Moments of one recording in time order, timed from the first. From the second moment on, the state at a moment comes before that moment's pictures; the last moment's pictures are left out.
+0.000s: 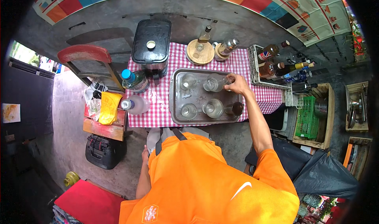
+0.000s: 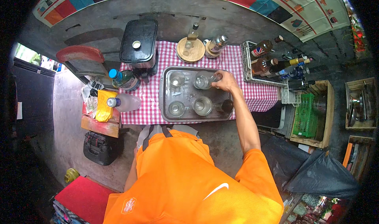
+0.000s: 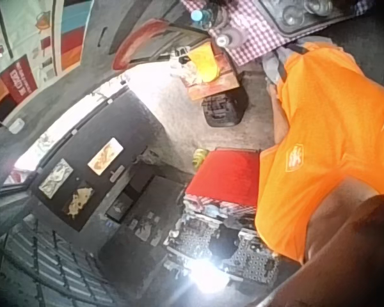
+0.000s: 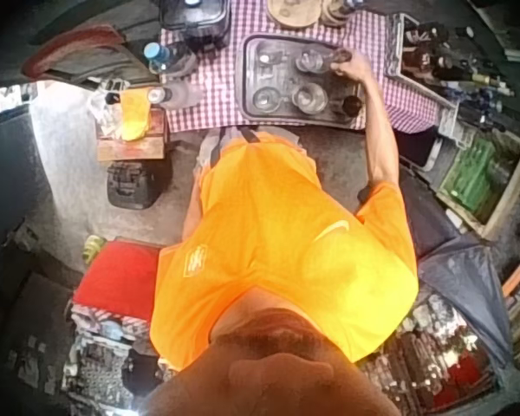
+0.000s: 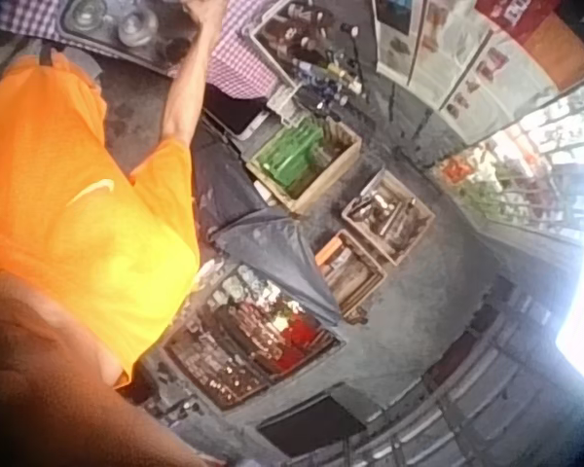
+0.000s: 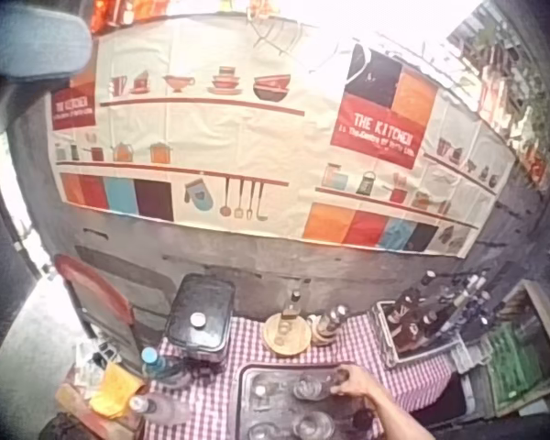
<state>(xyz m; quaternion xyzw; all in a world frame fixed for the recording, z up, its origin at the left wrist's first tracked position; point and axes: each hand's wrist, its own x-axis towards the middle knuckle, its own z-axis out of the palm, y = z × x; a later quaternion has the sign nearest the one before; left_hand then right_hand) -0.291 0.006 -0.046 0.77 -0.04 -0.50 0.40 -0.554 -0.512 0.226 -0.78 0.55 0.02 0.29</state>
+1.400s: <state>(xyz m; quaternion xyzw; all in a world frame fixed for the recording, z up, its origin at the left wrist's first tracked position) -0.317 0.031 -0.026 0.78 0.06 -0.45 0.43 -0.542 -0.506 0.262 -0.82 0.47 0.07 0.30</state>
